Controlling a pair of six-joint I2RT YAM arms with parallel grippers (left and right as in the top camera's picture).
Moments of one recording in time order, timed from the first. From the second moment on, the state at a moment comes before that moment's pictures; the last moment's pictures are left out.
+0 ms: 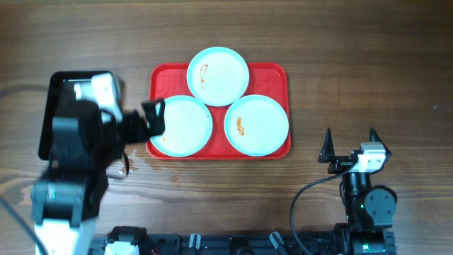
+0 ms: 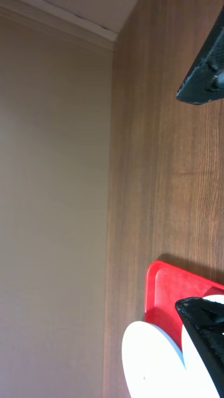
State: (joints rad) left arm -0.09 0.95 1.13 -0.84 0.15 -0.34; right arm 0.01 0.01 0.01 0.01 0.03 -0.05
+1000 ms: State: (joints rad) left arm 0.42 1.80 1.64 -1.12 0.08 -0.65; right arm 0.01 0.01 0.01 0.00 0.03 -0.05
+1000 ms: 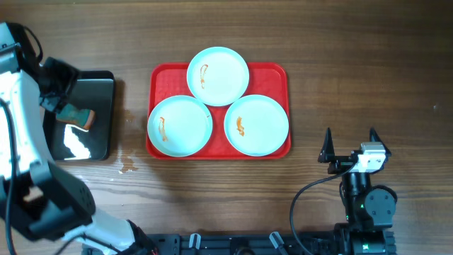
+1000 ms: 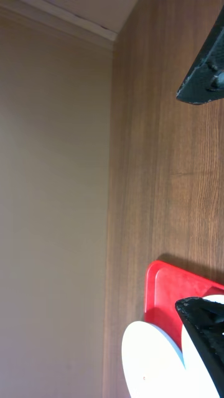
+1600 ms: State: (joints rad) left arm 0.43 2.05 1.64 -1.03 -0.07 -0.66; right arm 0.01 0.01 0.01 0.00 0.03 -0.05
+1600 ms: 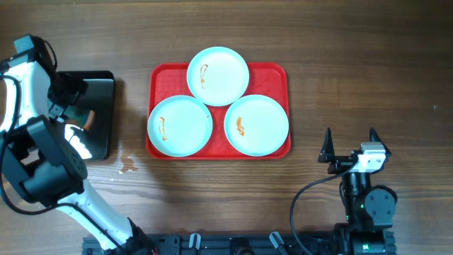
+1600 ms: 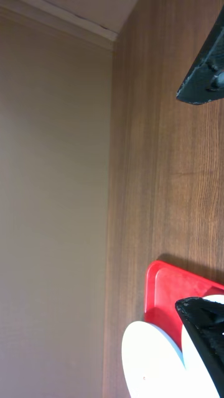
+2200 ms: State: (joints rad) left arm 0.47 2.17 1.64 -0.99 -0.09 -0.65; right arm 0.01 0.01 0.01 0.00 0.03 -0.05
